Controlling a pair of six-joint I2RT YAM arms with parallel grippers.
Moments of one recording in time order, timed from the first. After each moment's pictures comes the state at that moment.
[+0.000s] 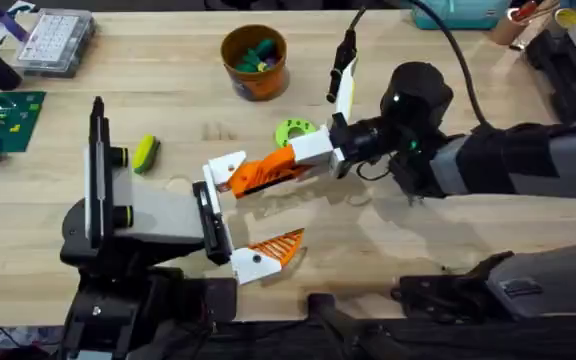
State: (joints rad) left arm -0.08 0.00 0.01 -0.12 1.18 0.01; right arm 0.52 1.64 0.53 0.99 -1.30 1.38
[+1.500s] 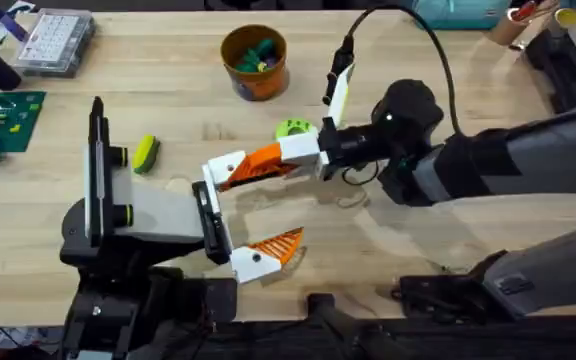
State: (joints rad) left arm -0.07 0.00 0.01 -0.12 1.18 0.01; right arm 0.59 1.73 0.50 1.24 -1.14 1.47
